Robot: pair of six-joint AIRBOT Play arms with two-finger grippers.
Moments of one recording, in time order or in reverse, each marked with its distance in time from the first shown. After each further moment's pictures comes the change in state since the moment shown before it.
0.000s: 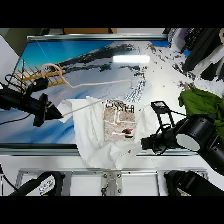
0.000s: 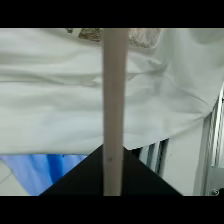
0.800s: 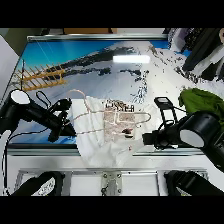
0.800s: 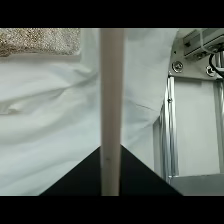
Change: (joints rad) left arm -0.184 0.053 -0.209 0.003 0.017 0.017; right arm -0.055 -0.004 0.047 -0.016 -0.007 -0.010
